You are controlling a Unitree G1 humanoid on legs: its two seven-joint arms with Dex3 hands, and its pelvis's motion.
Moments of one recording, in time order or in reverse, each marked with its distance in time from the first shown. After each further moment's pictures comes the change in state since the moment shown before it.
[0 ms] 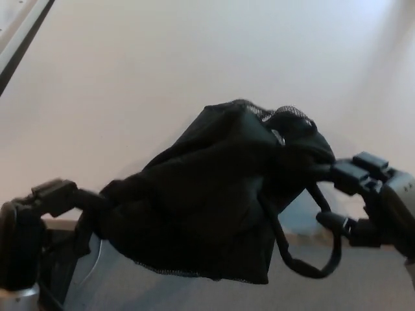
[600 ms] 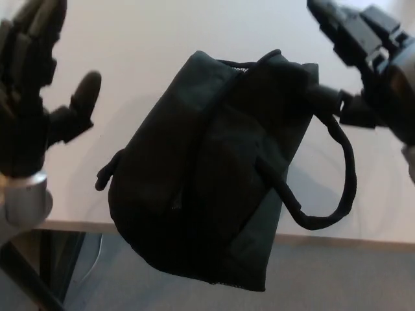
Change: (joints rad) left_arm -0.310 0.035 0.077 -0.215 0.146 0.301 0.093; right_arm -0.306 -0.014 -0.085 -0.197 0.002 0.094 0.101
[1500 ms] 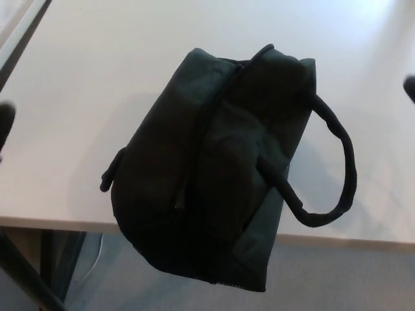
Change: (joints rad) left_arm 0.528 0.270 0.183 -0.357 0.009 0.160 0.013; right_arm 0.423 -0.056 -0.364 -0.255 0.204 -0.047 0.085
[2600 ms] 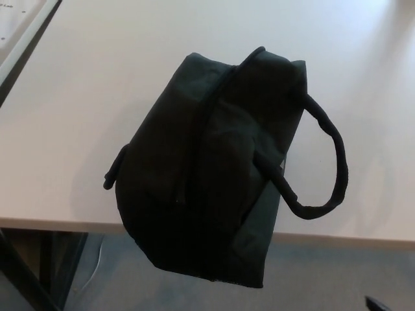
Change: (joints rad) left_arm 0.689 -0.267 -0.156 0.106 -0.410 -0.210 -0.279; right_arm 0.478 0.187 0.340 0.554 -0.247 -0.133 -0.341
